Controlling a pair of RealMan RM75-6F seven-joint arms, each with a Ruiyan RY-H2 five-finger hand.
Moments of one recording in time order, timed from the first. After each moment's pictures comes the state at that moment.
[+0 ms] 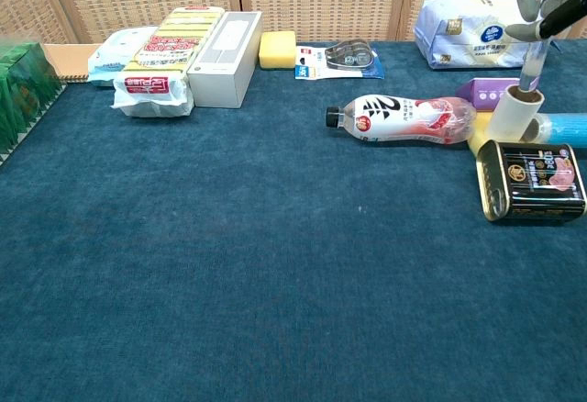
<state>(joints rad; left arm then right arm) -0.20 -1.31 0.12 -1.23 1.74 1.52 -0.37 0.64 -1.31 0.31 -1.62 -0.96 1.11 -0.21</state>
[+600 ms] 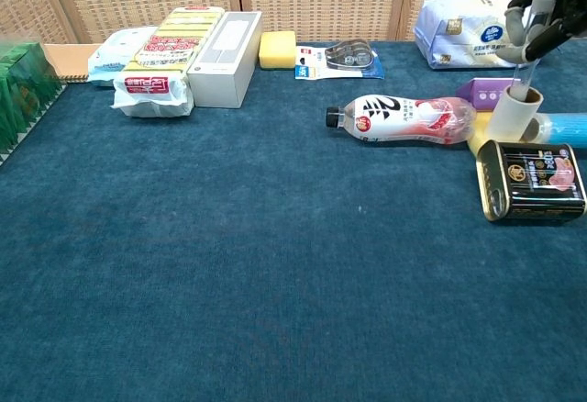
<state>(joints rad) -0.21 -1.31 0.12 -1.24 1.73 1.49 -0.36 0.68 -1.40 0.30 -1.44 -0.94 1.03 -0.17</state>
